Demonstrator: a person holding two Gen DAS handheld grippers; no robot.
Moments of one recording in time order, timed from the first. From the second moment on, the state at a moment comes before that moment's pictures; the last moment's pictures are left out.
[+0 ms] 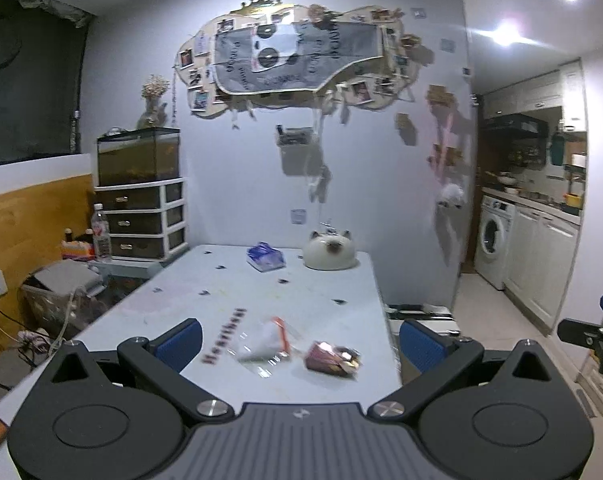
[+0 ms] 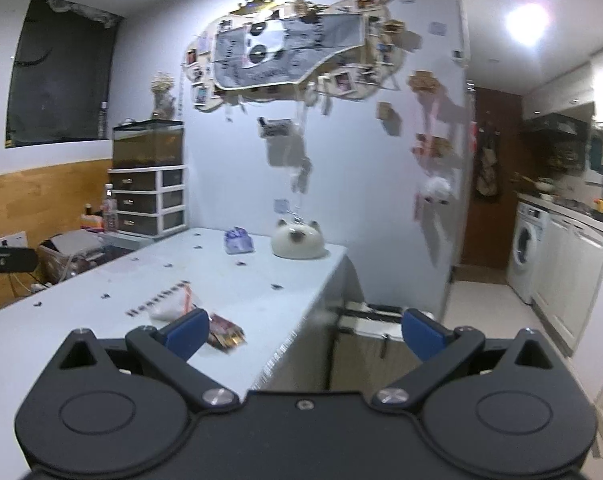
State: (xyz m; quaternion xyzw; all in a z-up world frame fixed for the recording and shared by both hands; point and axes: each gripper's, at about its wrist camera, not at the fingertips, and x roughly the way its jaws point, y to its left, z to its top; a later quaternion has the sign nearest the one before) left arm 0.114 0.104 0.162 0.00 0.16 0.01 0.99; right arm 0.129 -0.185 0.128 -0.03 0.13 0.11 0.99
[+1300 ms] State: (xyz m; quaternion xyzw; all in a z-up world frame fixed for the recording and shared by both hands) left arm 0.478 0.142 -0.013 0.06 0.37 0.10 0.92; right arm 0.450 -0.067 -0.017 0.01 0.29 0.25 0.92
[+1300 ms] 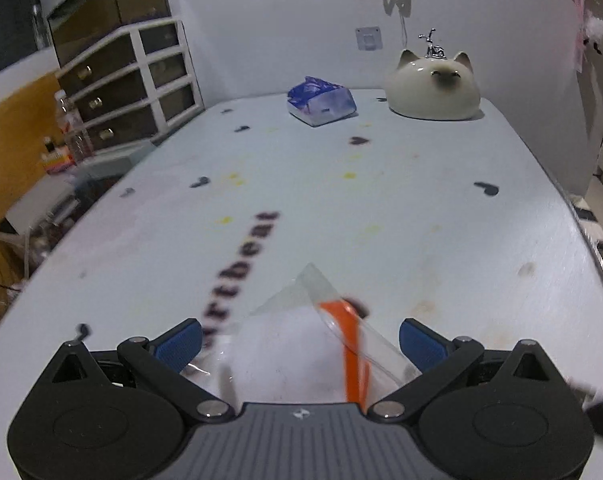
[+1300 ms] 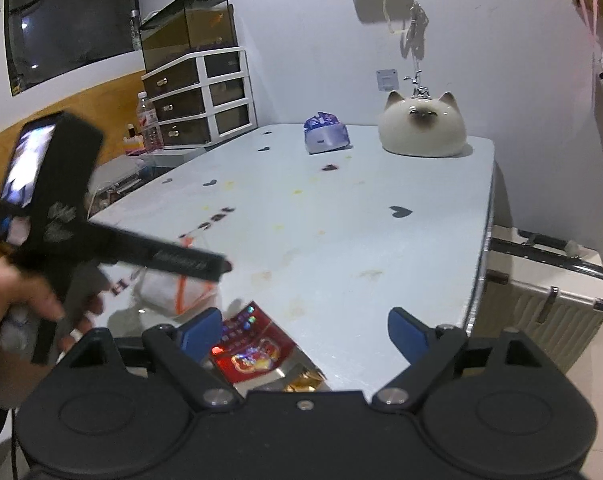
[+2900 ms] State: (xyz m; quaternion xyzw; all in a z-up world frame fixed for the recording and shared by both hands) left arm 0.369 0.198 -0.017 0.16 0.33 0.08 0.93; right arm 0.441 0.026 -0.056 0.07 0.35 0.15 0.92
